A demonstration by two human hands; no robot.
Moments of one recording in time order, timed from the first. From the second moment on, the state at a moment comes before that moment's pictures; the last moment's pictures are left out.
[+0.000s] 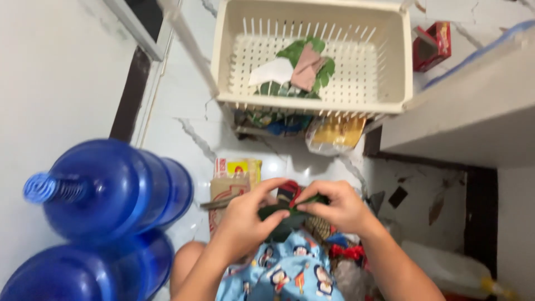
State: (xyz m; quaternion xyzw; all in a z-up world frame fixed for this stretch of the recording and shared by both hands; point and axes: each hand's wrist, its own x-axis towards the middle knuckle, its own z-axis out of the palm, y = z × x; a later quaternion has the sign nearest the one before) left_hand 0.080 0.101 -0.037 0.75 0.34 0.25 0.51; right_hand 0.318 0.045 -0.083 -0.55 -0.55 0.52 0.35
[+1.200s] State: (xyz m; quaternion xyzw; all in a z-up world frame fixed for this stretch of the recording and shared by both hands) left_hand 0.073 0.157 -0.069 0.60 0.65 0.34 0.33; right_hand 0.499 0.356 -0.092 -0.62 -0.55 0.26 0.49
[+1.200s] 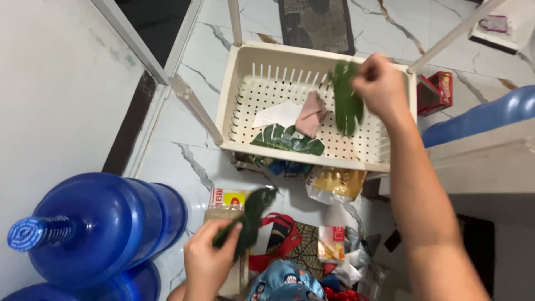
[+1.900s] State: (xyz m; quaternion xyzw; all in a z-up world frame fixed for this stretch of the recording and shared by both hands) left_hand 0.036 0.121 0.011 0.63 0.57 0.42 0.33; right_hand 0.314 0.094 0.075 -0.61 -0.76 0.12 0.18
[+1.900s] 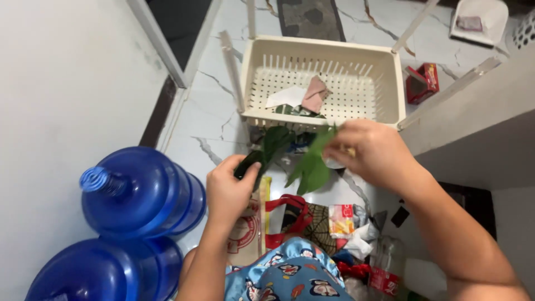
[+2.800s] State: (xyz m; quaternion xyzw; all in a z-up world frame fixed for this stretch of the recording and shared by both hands) left_hand -0.033 0.042 0.004 0.63 0.30 0.28 0.65; right_hand 0.205 -0.014 0.064 -0.45 -0.78 0.15 0.42
